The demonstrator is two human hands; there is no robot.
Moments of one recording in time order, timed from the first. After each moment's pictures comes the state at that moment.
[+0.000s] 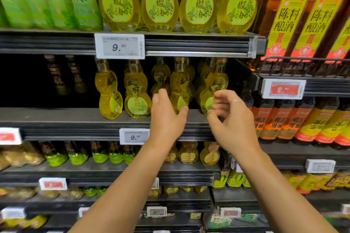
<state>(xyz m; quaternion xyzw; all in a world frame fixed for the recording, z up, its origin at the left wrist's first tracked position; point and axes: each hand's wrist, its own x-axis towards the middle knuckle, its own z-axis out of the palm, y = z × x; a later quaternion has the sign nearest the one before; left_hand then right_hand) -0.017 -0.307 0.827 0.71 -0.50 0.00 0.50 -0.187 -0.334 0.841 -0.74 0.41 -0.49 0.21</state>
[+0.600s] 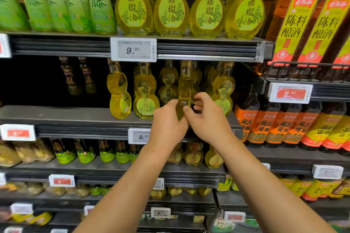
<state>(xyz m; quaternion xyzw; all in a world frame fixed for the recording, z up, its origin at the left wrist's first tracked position) -0.007 -0.286 0.828 0.69 -0.53 -0.03 0.49 -0.124 -0.339 0.844 -0.78 0.42 -0.38 0.26</state>
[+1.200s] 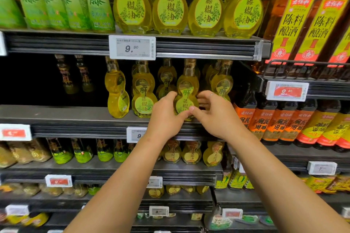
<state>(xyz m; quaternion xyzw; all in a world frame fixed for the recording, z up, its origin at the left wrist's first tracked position) 0.008 -0.301 0.832 0.68 -0.56 -0.08 0.46 -0.150 -0.349 0.858 -0.81 0.41 -0.34 0.24</state>
